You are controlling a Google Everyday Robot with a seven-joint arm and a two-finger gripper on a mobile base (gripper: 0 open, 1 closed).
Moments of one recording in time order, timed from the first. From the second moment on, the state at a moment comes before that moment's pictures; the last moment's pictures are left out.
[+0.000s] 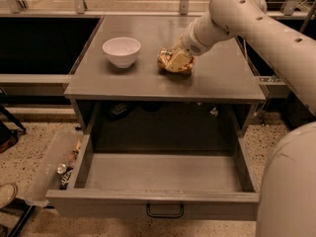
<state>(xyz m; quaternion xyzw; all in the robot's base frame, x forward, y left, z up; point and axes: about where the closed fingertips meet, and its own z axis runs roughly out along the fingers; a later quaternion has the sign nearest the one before) 0.771 -0.083 0.876 -0.58 0.72 0.00 0.39</state>
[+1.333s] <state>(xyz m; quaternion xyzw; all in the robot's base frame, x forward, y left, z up) 0.771 -0.083 0.876 -0.58 0.72 0.00 0.39</state>
